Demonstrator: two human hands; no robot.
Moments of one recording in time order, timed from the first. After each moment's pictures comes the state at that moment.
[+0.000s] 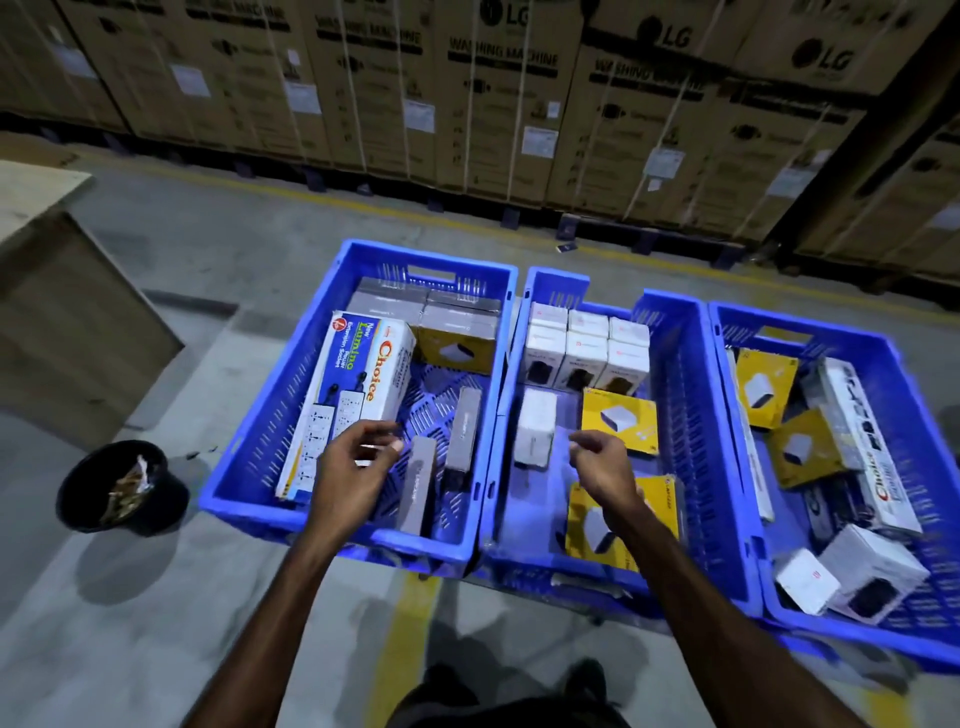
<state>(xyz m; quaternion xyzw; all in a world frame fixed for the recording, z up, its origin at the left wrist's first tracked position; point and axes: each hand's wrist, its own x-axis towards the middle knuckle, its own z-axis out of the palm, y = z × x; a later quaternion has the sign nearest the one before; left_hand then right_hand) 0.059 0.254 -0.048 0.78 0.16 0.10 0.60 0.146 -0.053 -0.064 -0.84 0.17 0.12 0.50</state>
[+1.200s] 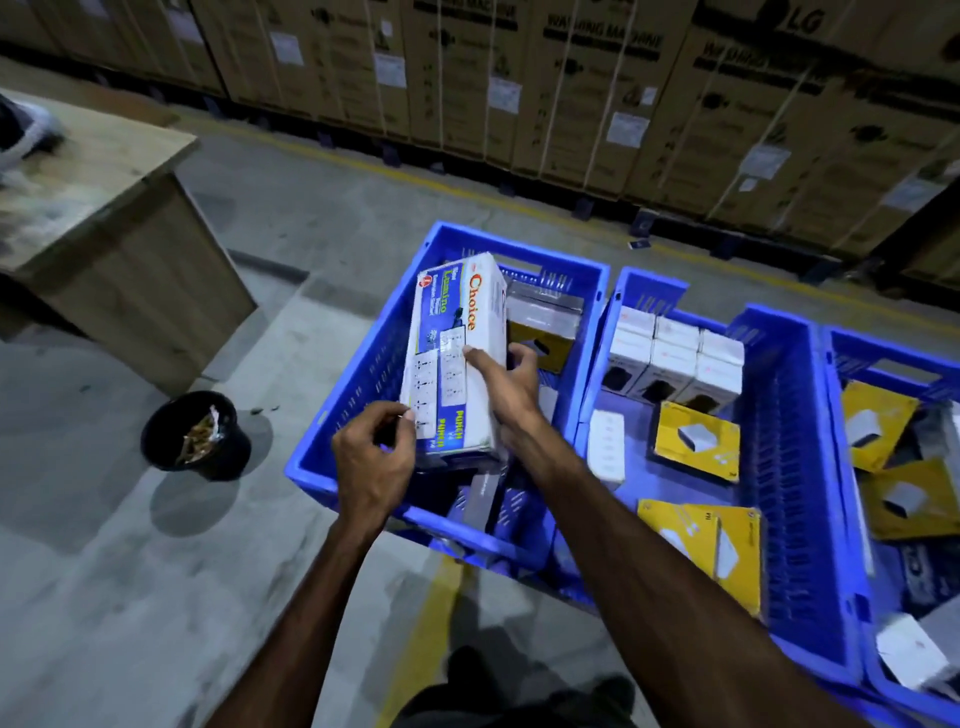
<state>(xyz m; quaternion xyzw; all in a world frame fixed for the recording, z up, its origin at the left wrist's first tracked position) 0.048 0.299 -0.038 0.81 0.21 0.30 0.45 0.188 0.177 -0.028 -0.71 0.13 0.13 0.68</state>
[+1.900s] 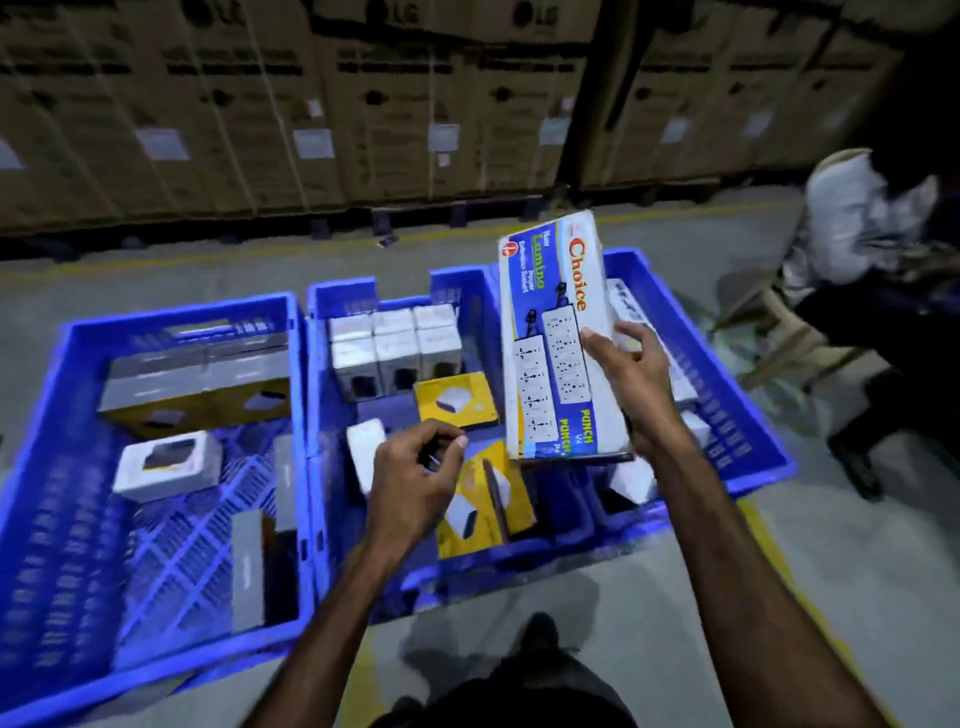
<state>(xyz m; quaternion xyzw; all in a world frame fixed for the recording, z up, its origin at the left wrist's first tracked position) 0.106 0.008 0.002 0.81 -0.13 0.06 0.57 0.119 -0.253 0.071 -0.67 0.29 -0.15 0.66</state>
